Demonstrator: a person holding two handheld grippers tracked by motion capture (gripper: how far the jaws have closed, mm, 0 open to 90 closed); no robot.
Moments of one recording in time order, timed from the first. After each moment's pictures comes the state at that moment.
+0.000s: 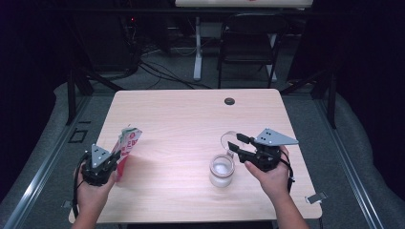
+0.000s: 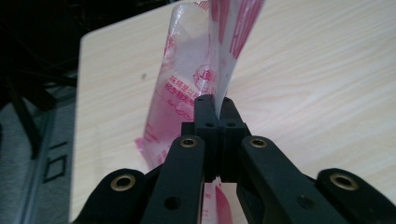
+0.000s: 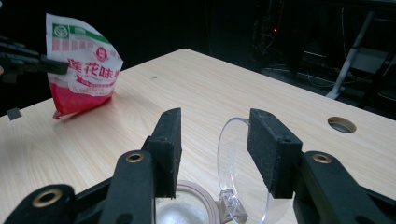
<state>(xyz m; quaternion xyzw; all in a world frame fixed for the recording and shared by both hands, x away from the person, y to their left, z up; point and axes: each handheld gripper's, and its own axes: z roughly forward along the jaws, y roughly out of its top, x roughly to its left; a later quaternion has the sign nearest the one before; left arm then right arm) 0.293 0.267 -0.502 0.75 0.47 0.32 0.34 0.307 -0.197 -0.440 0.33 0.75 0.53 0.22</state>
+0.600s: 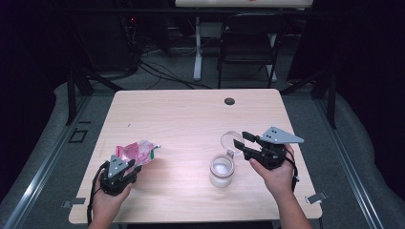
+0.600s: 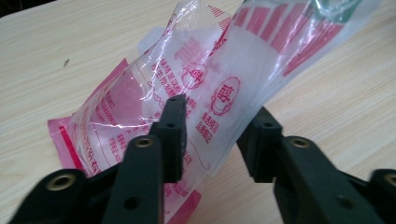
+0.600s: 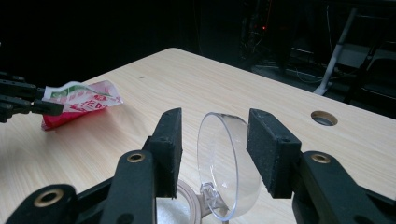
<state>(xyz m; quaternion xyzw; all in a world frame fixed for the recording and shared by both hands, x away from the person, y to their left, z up) 0.289 0.239 -0.538 0.78 0.43 0.26 0.37 0.310 -0.209 -0.439 0.35 0.74 0.53 0.23</state>
